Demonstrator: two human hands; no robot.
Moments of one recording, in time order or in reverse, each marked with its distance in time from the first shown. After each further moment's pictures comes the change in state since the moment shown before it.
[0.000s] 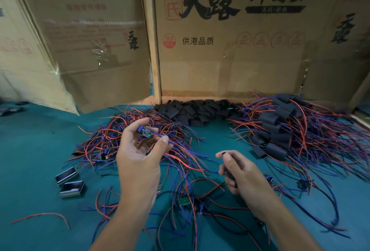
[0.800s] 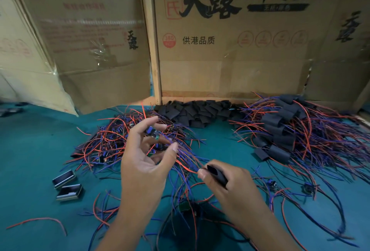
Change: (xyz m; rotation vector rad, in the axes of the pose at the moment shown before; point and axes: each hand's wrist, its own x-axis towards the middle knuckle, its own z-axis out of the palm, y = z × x) left_hand -0.009 0.007 0.004 0.155 -0.210 0.166; right_hand -0.012 -0.017 0.033 -0.647 0.018 -0.371
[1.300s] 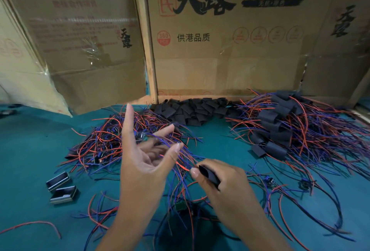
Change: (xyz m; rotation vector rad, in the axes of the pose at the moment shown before) left_hand -0.003 -0.002 0.004 -0.029 -0.046 -0.101; right_hand -0.001 -0.003 0.008 -0.054 0.096 -0.100
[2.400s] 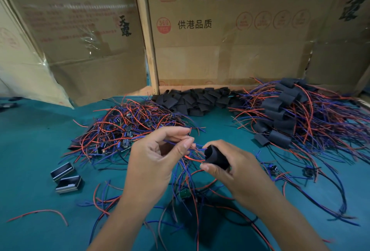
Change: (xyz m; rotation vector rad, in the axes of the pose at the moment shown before) left_hand -0.001 -0.003 -0.004 0.107 -0.142 -0.078; right_hand 0.002 0.017 -0.019 -0.016 -0.159 -0.002
